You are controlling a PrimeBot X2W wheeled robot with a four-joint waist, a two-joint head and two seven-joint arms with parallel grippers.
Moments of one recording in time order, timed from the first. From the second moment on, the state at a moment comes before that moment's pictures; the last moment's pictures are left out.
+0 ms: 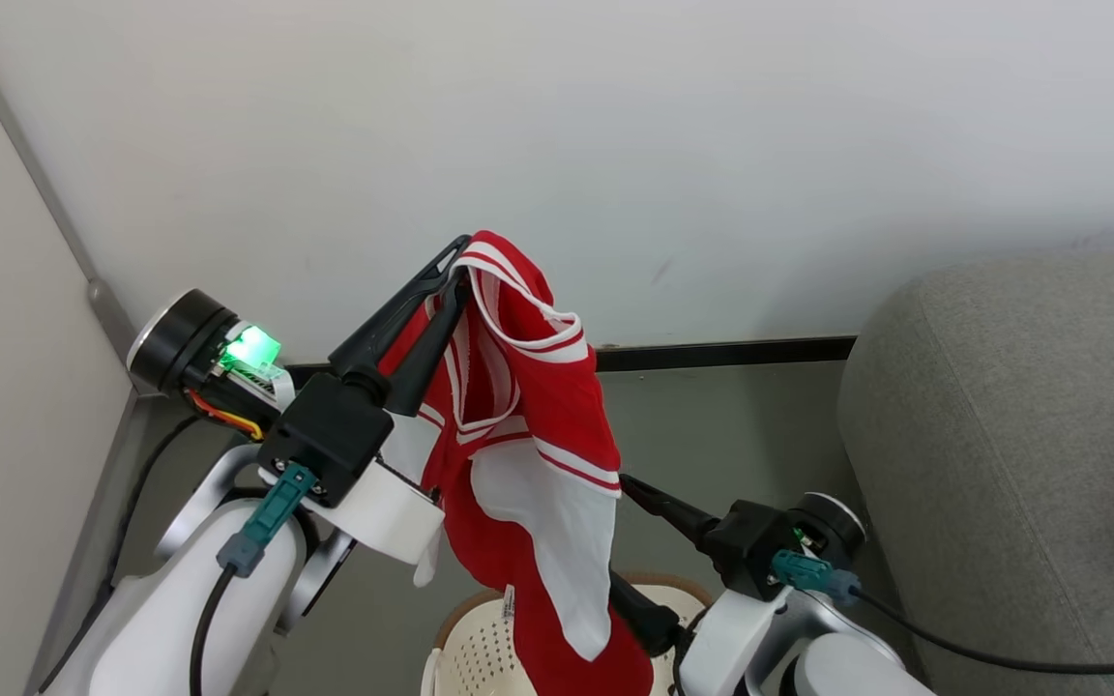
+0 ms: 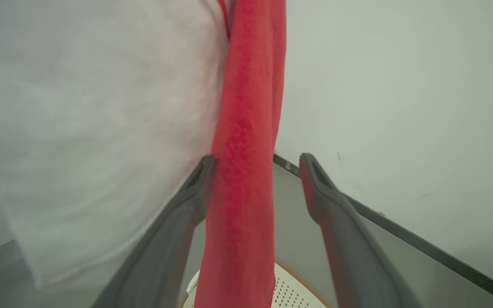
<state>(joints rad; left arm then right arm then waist) -0.53 0.36 -0.55 0.09 -0.12 0.02 -0.22 -0.29 -0.15 0.63 0.33 0.26 0.13 -0.02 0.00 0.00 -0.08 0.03</state>
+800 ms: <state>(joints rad) -0.53 0.34 -0.56 0.03 -0.16 0.01 -0.21 -0.43 -0.10 0.68 0.56 0.36 0.13 -0.05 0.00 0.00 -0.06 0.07</state>
